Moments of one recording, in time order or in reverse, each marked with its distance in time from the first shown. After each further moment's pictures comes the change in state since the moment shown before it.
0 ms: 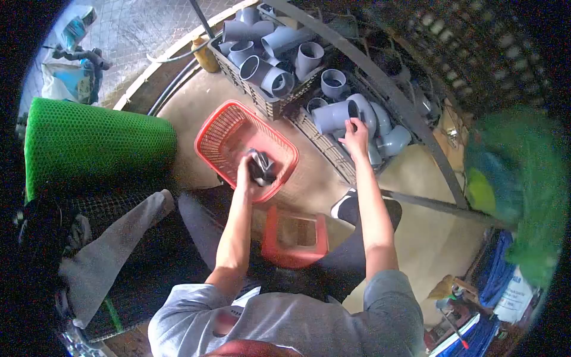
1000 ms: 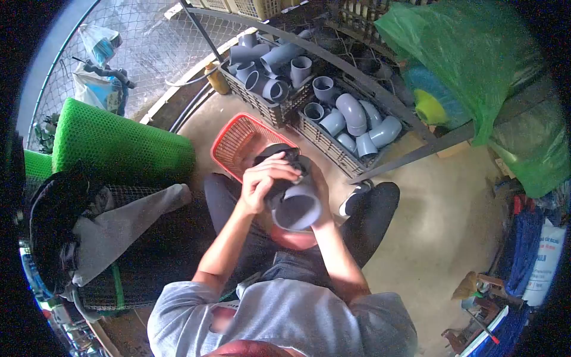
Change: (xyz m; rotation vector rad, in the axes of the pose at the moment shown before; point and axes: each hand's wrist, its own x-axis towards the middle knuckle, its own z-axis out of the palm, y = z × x) left_hand -0.283 0.027 0.125 1.006 -1.060 1.130; right_hand -0.305 -0.071 0.001 1.382 -0.615 0.262
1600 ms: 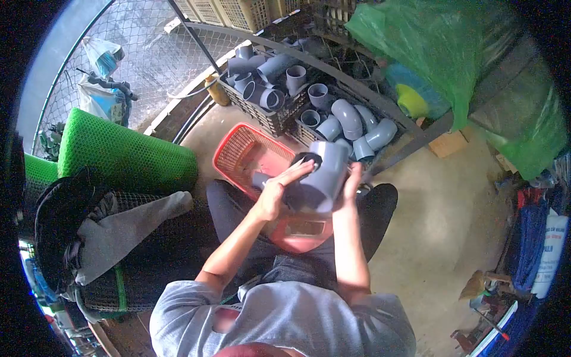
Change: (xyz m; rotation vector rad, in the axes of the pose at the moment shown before) left_hand -0.006 -0.010 0.045 -0.112 -0.129 -0.096; right_hand 0.002 -0.083 -0.011 -0.255 0.234 -0.122
